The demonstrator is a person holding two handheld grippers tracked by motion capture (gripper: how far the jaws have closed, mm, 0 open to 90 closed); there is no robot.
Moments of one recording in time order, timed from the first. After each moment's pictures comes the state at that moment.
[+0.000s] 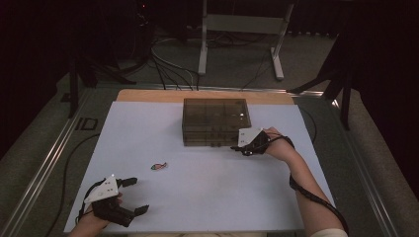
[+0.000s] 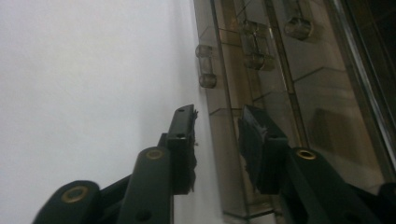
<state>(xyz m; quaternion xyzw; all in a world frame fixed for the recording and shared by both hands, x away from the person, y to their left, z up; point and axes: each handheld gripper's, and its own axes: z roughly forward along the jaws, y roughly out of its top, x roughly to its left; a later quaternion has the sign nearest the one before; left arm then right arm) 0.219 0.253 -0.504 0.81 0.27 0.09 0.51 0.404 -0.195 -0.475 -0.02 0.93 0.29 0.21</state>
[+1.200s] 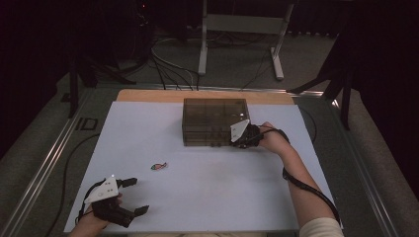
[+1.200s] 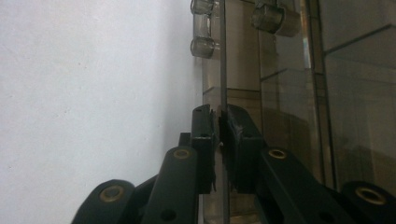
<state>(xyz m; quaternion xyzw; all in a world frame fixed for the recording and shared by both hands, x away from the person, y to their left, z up) 0.218 0.253 -0.504 0.81 0.27 0.09 0.51 0.443 -0.180 -0.490 -0.05 0.96 0.22 0.15</state>
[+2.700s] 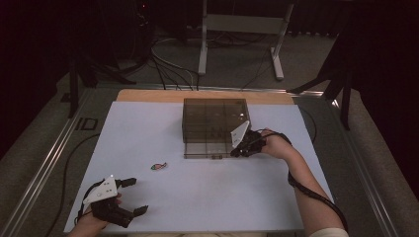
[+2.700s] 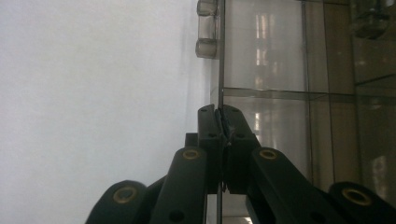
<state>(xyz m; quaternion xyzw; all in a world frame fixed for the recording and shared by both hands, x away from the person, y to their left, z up) 0.217 0.255 -0.504 0.81 0.27 0.09 0.51 0.418 -0.180 -0.480 -0.03 0.97 0.22 0.04</state>
